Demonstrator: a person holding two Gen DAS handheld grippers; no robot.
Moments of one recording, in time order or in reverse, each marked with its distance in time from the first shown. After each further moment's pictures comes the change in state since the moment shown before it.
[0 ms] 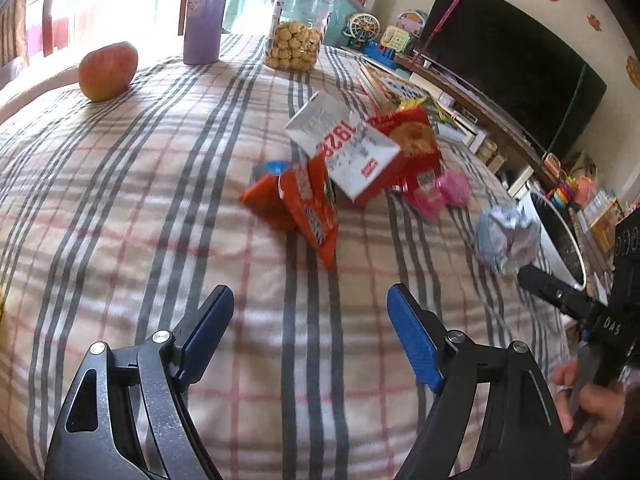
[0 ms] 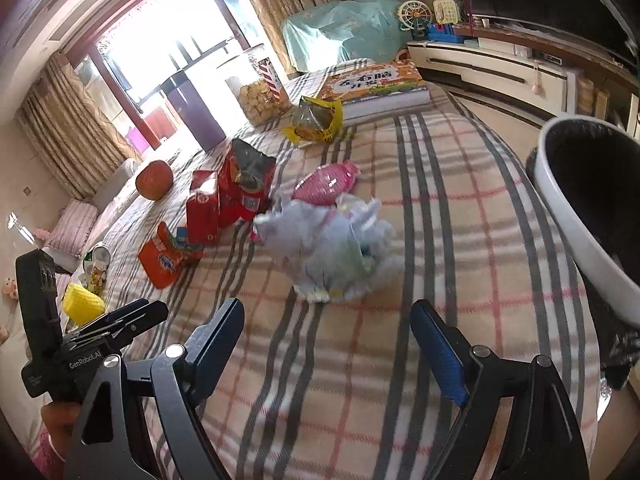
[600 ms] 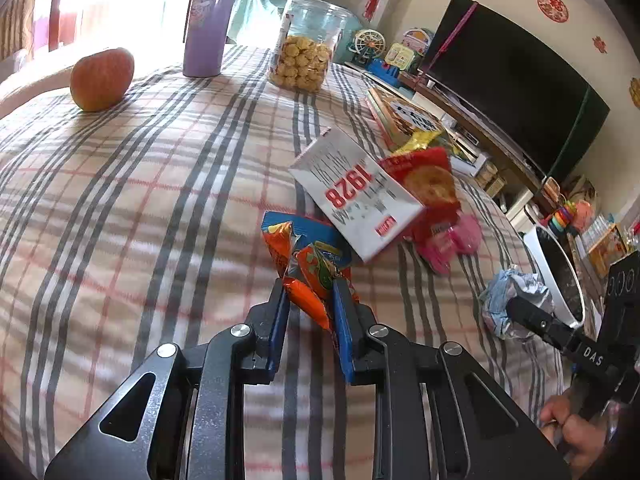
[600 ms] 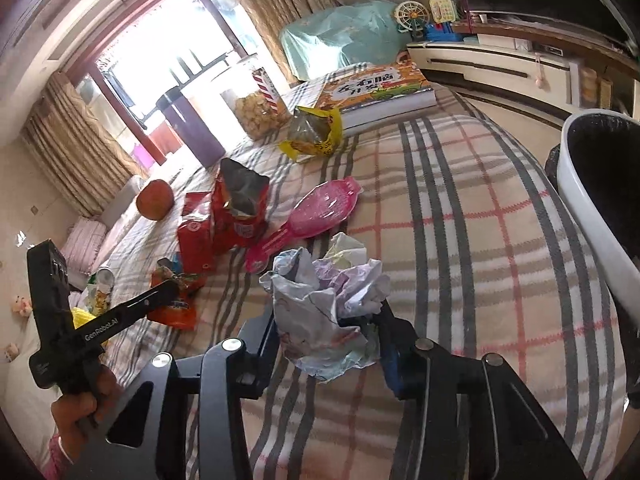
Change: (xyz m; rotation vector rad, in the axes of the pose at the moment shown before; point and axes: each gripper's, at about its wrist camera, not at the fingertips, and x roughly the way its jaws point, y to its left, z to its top) left arm 0.014 0.006 0.021 -0.034 -0.048 -0.023; right arm 0.015 -0.008 0.007 0.051 -0.035 0.050
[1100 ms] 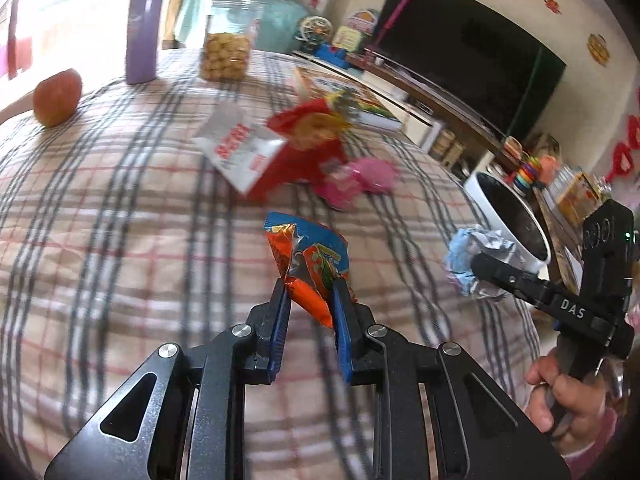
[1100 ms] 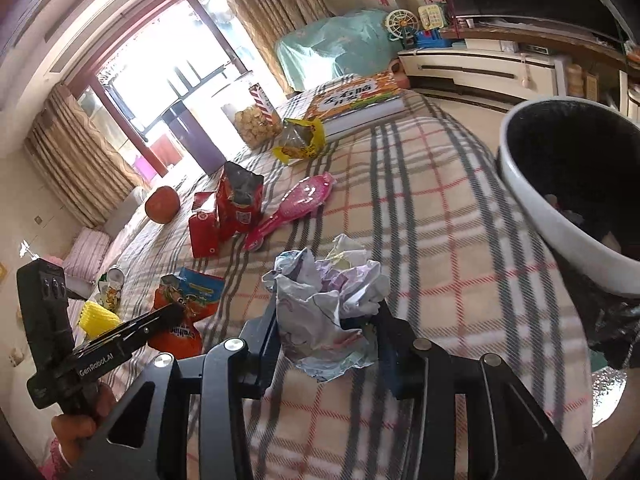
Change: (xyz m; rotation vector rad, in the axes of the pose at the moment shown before) left arm -0.025 -0.061 -0.037 0.135 0.036 -0.108; right arm -0.043 -0.018 -0.023 0.025 -0.037 -0.001
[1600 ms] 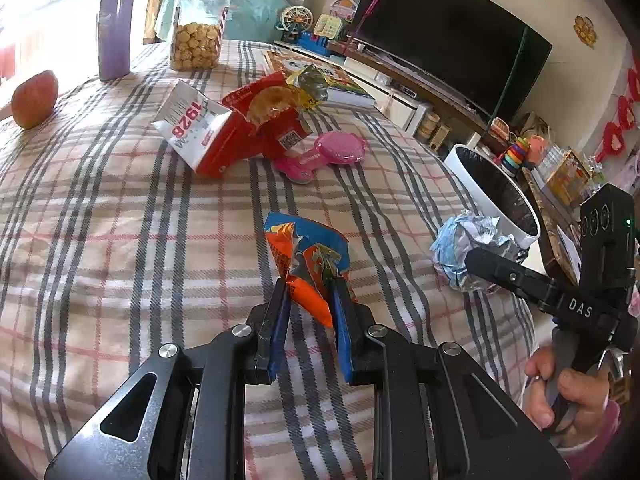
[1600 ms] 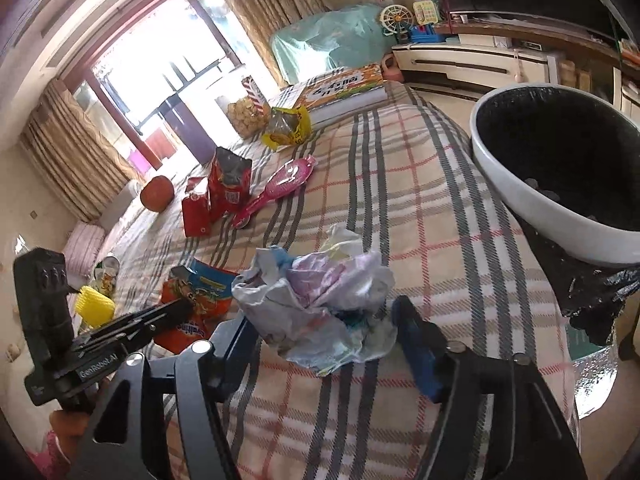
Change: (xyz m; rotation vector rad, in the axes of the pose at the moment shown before) left arm 0.011 -0.022 -0.012 0.042 0.038 -0.026; right arm -0.012 -0.012 -0.014 0.003 0.019 -0.021
